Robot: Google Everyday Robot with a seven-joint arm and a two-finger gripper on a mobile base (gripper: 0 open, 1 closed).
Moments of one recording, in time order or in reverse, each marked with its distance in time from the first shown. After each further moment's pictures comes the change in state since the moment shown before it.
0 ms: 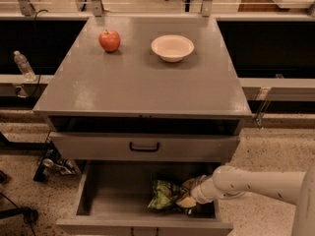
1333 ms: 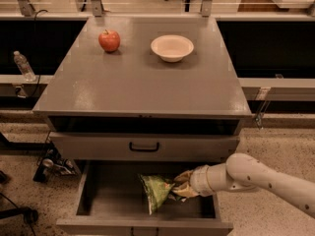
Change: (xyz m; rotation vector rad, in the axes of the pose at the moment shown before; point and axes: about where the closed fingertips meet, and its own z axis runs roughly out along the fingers) arm -0.084 0.033 -0.079 -0.119 -0.257 -0.198
